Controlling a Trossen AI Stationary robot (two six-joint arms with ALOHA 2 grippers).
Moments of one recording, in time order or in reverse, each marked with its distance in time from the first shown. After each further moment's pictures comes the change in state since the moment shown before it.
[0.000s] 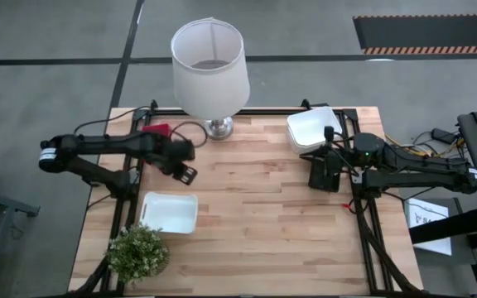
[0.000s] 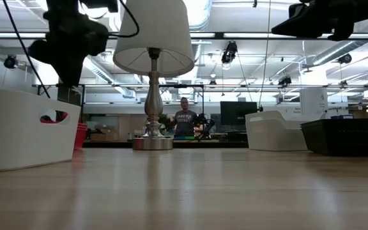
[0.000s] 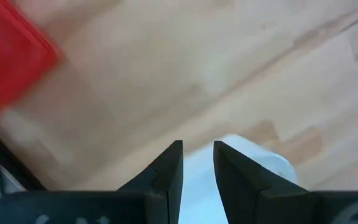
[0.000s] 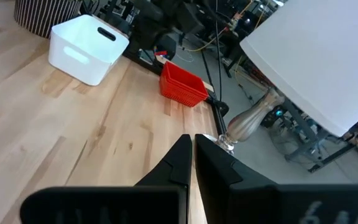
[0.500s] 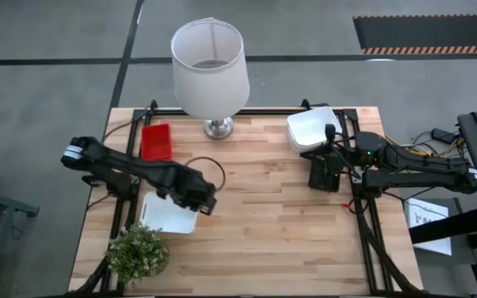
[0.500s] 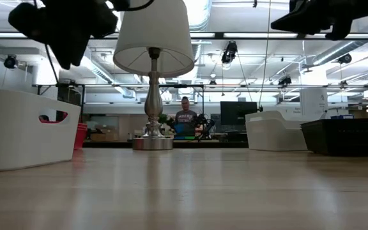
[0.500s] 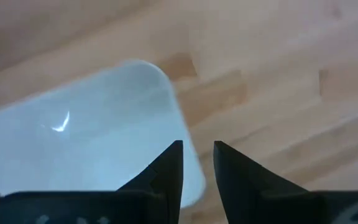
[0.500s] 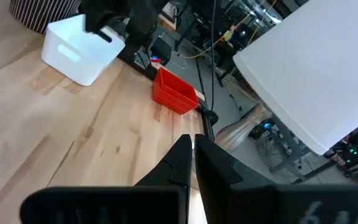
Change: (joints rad) left arm -0.373 0.279 0.242 0.014 0.056 -0.522; right arm 0.000 0.000 0.019 0.009 0.000 -0.094
